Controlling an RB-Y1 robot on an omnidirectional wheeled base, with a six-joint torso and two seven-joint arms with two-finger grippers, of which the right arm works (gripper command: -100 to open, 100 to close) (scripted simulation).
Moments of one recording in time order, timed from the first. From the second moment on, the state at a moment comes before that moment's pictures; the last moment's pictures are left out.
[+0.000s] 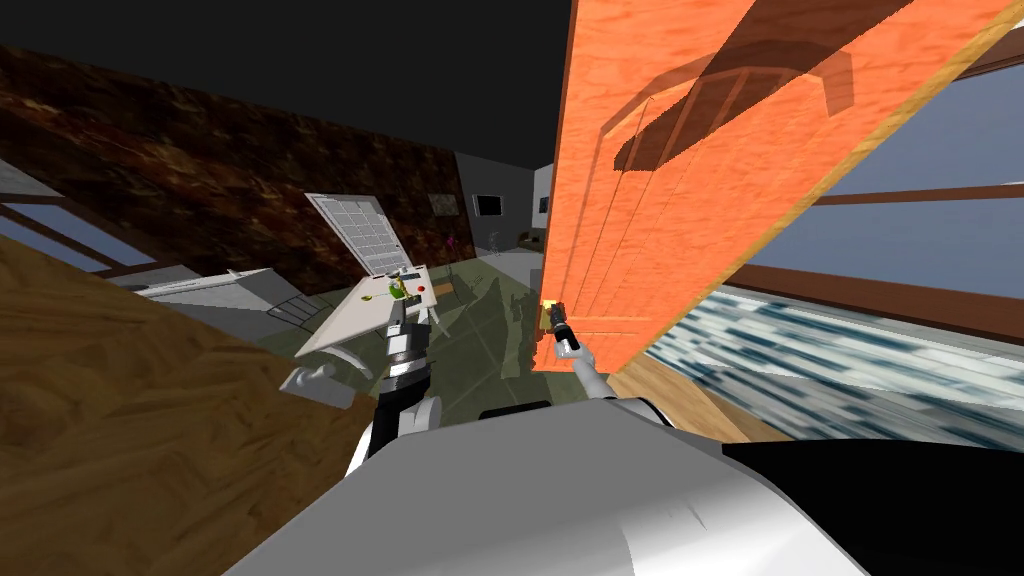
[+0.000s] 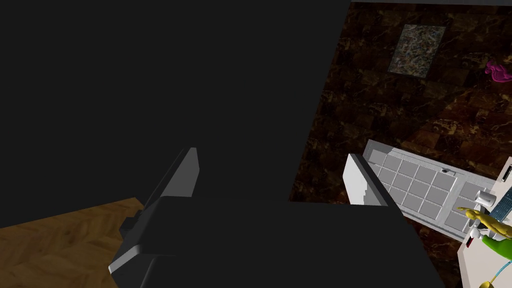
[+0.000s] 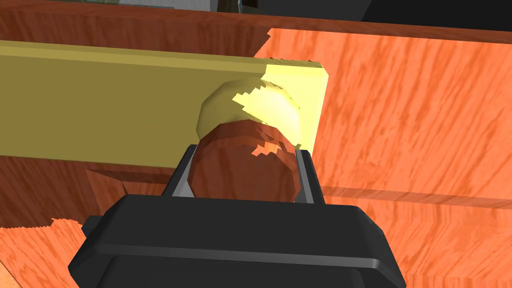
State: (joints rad) arm -0.28 -0.10 -0.17 -0.91 -0.07 -0.37 0.01
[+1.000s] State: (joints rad) arm -0.26 -0.11 -0.30 -0.93 -0.10 -0.36 0.05
